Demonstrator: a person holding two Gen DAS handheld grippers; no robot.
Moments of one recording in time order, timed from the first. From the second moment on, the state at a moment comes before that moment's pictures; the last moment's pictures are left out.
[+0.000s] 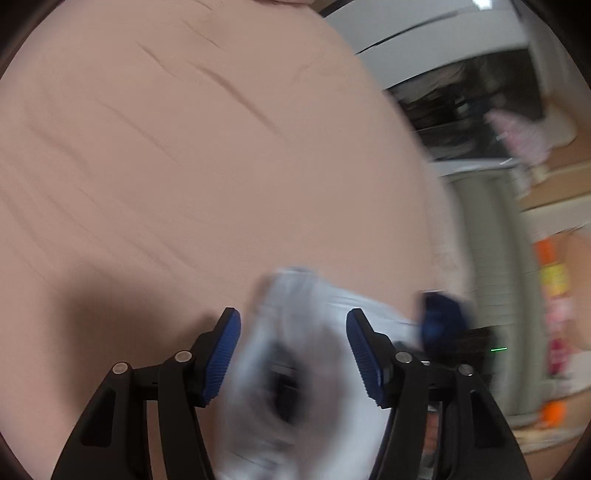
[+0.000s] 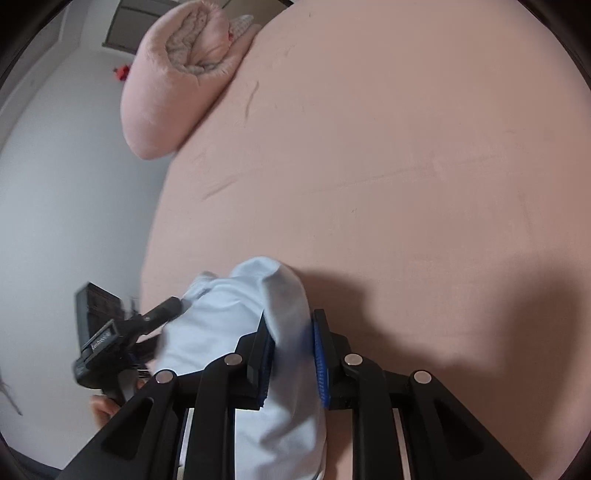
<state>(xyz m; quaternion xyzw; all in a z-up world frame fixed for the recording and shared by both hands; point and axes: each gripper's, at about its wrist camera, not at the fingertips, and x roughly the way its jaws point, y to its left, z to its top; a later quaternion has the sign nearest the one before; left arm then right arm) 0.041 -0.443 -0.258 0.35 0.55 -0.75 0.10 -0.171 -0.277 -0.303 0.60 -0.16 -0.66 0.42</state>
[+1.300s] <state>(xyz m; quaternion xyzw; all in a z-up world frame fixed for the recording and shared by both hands) 0.077 -0.380 -0.293 0.40 0.56 -0.73 -0.02 -0.126 -0.327 -0.361 0.65 -0.27 -0.52 0.49</state>
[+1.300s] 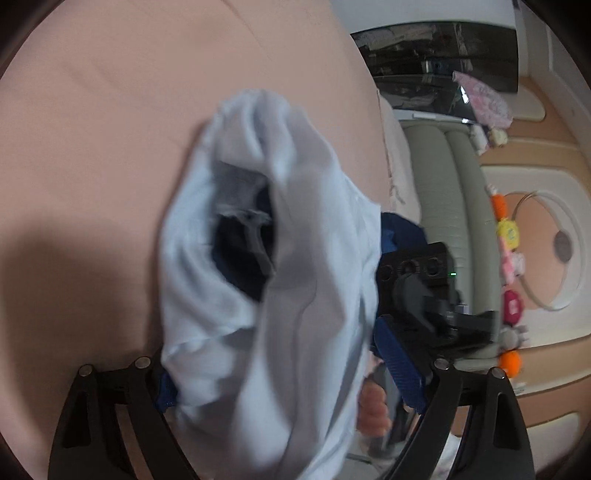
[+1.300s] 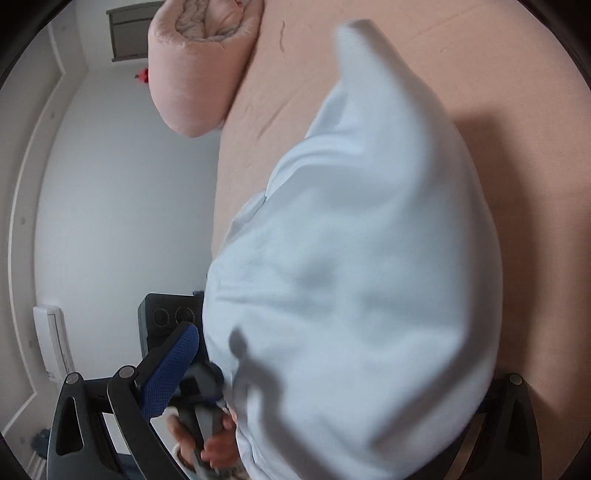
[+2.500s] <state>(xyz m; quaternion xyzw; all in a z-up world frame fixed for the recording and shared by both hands) 0.057 -0.330 -0.299 0.28 0.52 -0.80 0.15 -0.120 -0.314 -0.358 0.60 -0.27 -0.63 0.42</state>
